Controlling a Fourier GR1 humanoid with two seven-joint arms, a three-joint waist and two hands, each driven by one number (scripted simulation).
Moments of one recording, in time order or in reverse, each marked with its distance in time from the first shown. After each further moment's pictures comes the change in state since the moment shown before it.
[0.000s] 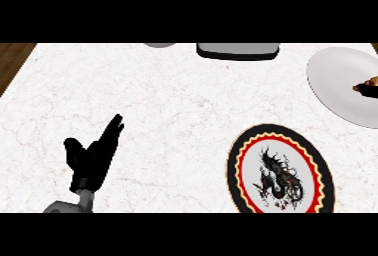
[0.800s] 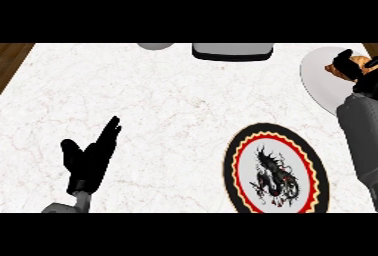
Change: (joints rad) left arm 0.012 0.017 0.000 0.005 0.019 0.002 -0.004; right arm 0.018 0.165 0.177 -0.283 0.403 -0.263 0.359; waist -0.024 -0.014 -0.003
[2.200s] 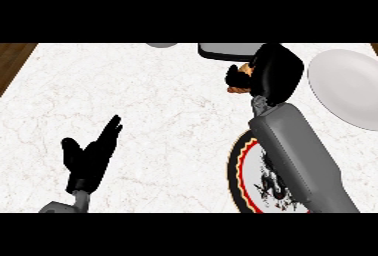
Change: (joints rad) left arm -0.012 0.031 -0.030 -0.017 0.020 0.009 0.012; right arm 0.007 0.262 0.576 -0.563 0.098 0.812 0.380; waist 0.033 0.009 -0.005
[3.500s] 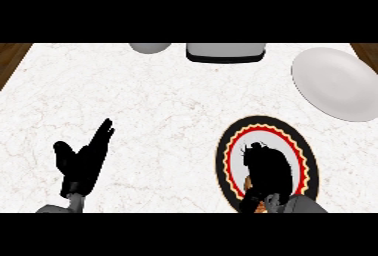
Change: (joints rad) left arm 0.021 0.026 0.013 0.045 0.041 0.027 -0.049; right arm 0.496 -0.254 0.488 -0.413 -0.514 0.549 -0.048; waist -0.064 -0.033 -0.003
